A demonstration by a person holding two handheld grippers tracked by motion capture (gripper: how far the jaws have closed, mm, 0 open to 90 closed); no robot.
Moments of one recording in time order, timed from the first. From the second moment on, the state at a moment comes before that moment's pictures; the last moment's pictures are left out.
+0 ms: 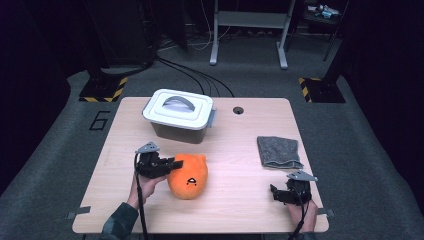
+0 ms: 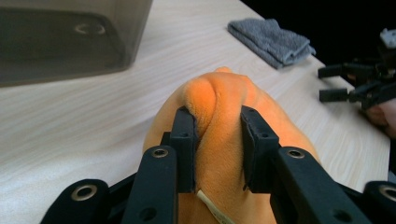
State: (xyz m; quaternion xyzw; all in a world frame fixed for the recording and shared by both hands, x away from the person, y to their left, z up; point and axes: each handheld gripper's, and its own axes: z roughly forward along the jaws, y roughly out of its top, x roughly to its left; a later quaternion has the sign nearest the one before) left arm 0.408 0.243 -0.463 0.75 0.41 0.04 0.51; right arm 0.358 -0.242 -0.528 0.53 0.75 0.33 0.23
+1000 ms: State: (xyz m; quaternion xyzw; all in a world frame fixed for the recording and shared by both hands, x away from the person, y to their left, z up) left arm 0.398 0.247 -0.470 0.77 0.42 0.09 0.47; right arm 0.359 -0.242 -0.528 0.53 0.75 0.33 0.23
